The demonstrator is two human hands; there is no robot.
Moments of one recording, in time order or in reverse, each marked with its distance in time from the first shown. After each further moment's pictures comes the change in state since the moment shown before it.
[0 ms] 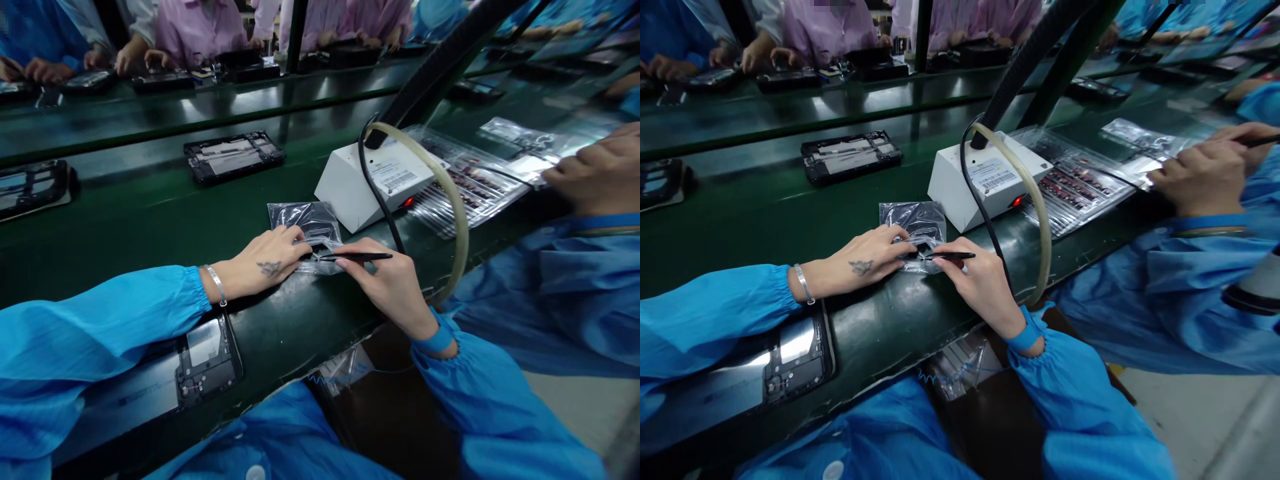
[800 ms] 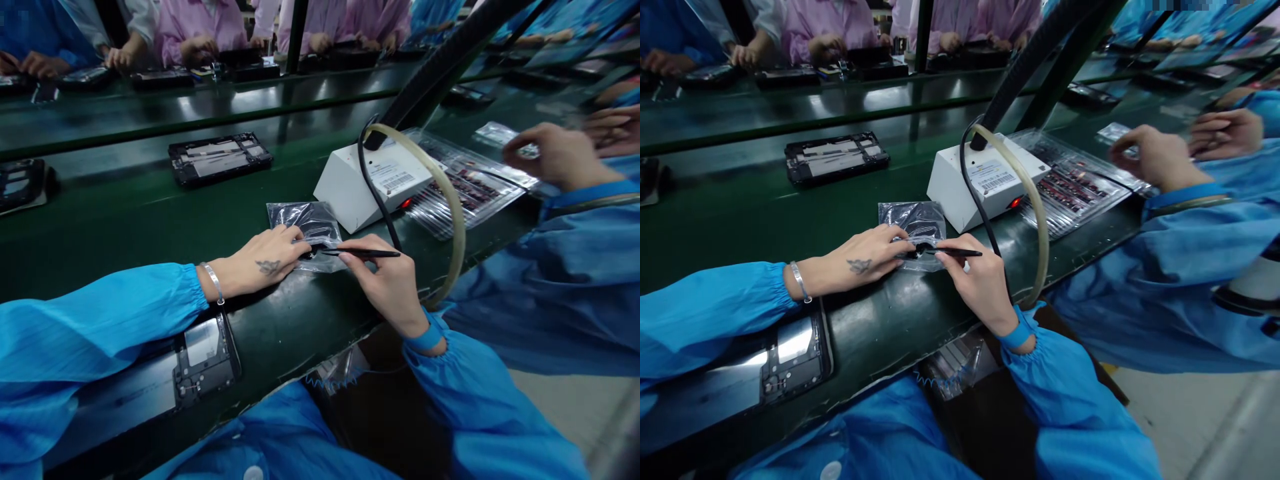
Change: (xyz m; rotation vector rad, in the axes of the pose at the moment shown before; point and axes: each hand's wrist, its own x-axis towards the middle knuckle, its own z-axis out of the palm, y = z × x) left_hand 0.000 0.000 -0.003 0.002 -0.014 0.013; right_hand -0.003 0.002 0.006 0.008 0.112 0.033
